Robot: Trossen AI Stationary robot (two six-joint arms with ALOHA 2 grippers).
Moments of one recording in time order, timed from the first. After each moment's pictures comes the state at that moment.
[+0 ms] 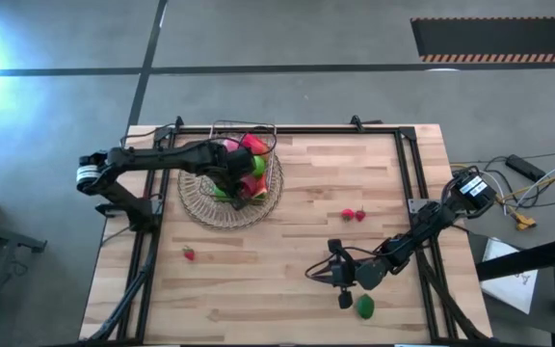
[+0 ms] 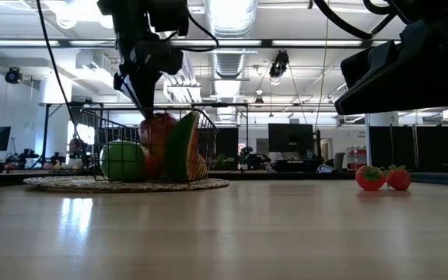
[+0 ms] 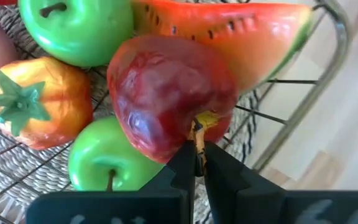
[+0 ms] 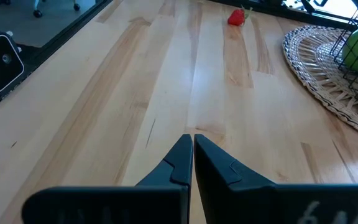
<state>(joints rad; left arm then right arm) 0.23 1.50 1.23 -1.00 -0.02 -0.33 0.64 1.69 0.59 0.62 0.47 0.09</state>
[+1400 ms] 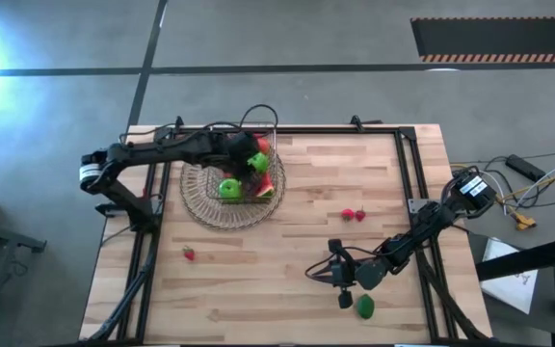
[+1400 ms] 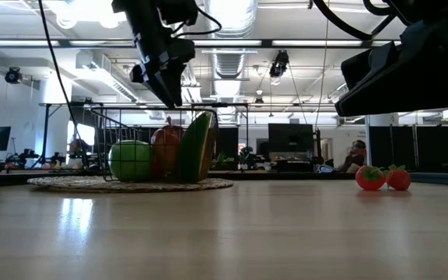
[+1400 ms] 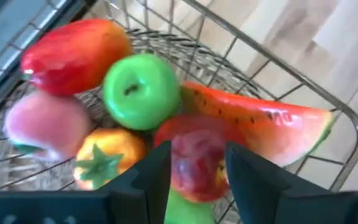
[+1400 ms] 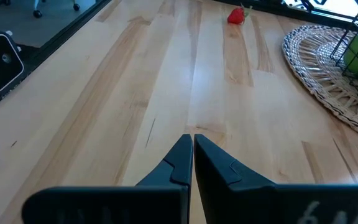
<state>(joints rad) 0.29 1.52 1.32 -0.87 -0.18 -0.33 0.64 1.69 0.59 0.62 0.47 0.10</state>
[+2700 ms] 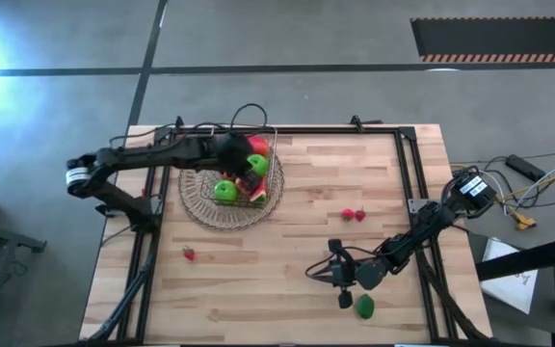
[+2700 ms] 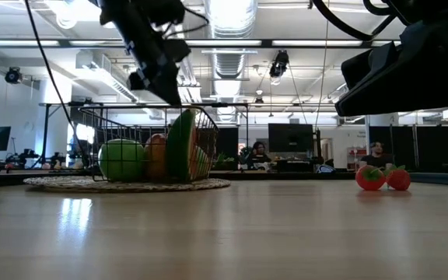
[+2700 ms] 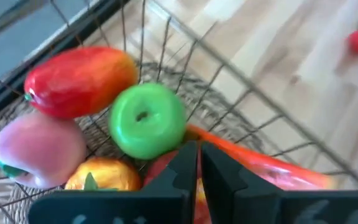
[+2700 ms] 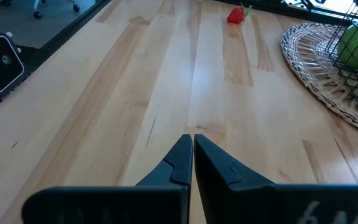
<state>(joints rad) 0.31 1.41 1.13 -0.62 -0.16 -0.33 0.64 1.69 0.59 0.62 0.47 0.10</state>
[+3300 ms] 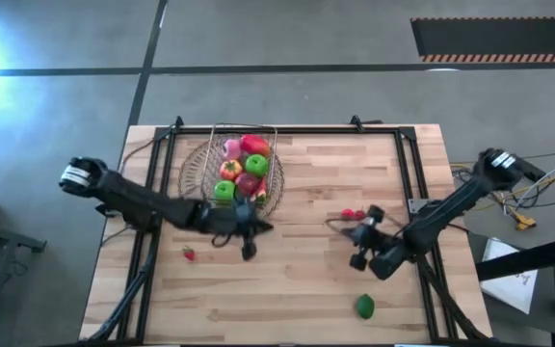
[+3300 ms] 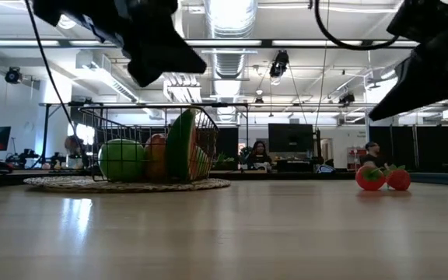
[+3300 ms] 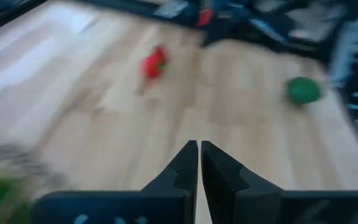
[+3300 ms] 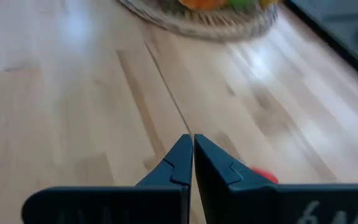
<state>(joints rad) -0.25 1.38 0.77 0.16 -0.30 -0.36 0.65 1.29 0.60 -0.40 0.82 0.74</state>
